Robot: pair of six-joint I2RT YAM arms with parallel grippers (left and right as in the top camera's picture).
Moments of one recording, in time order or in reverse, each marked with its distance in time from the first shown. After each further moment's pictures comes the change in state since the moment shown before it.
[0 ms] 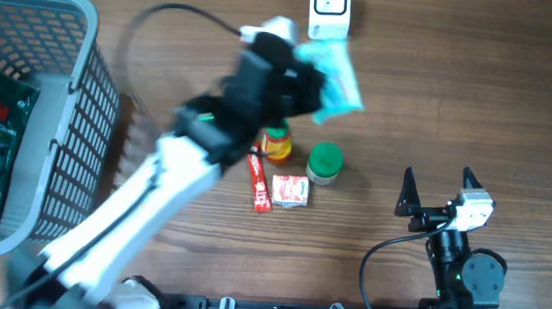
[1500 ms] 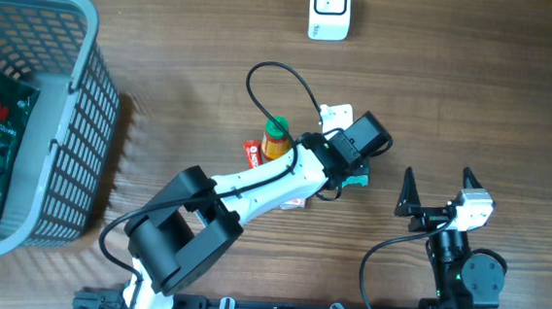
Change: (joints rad) left arm -0.248 0.438 0.000 -0.033 -0.263 -0.137; right arm 0.000 0.000 0.000 0.000 0.000 0.000
